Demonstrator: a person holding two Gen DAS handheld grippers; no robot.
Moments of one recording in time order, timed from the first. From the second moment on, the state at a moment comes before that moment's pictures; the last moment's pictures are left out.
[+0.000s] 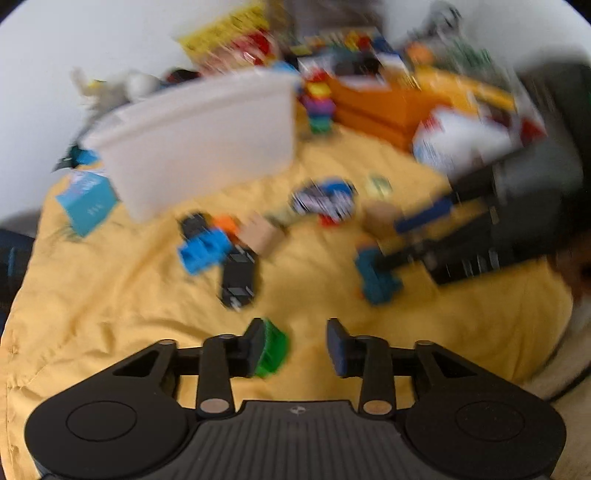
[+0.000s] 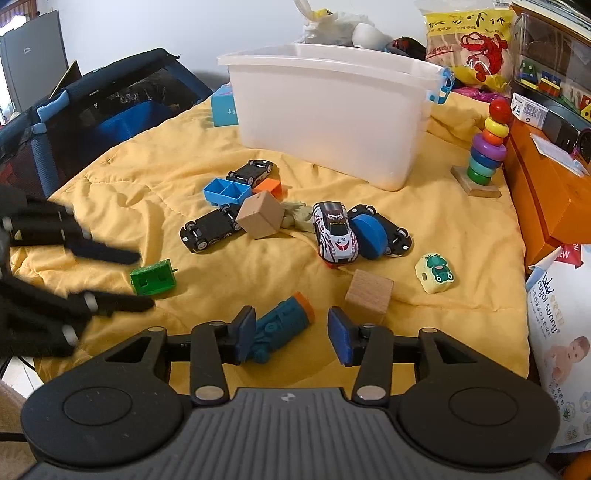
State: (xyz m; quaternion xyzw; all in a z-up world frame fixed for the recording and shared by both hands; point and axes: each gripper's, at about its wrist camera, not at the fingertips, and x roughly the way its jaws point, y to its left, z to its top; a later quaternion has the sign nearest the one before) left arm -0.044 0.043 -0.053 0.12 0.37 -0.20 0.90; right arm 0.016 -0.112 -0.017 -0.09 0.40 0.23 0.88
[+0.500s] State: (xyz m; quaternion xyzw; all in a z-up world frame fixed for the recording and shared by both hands) left arm -0.004 0.092 -0.058 -0.02 0.40 -0.19 0.89; right arm 0.021 -0.099 -0.017 -0.09 0.41 0.24 0.88
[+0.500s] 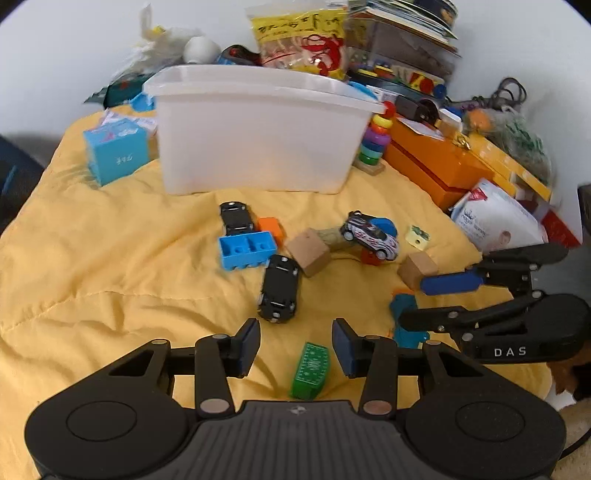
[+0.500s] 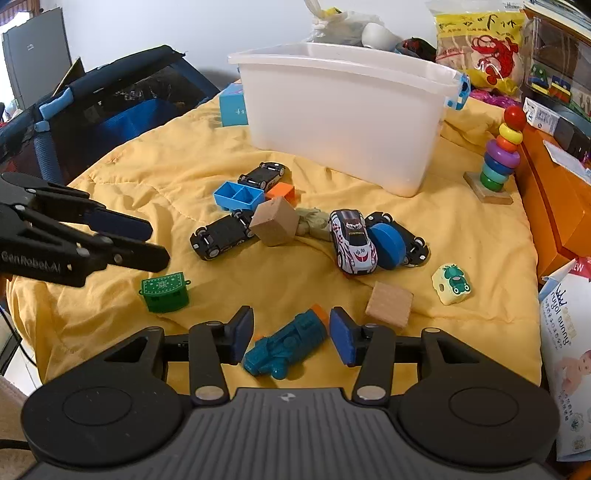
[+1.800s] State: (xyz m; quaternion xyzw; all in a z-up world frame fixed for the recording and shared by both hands) left arm -0.015 0.112 -0.078 0.08 0.42 -0.20 0.88; right arm 0.095 0.009 -0.008 -0.21 0.35 0.34 0.84
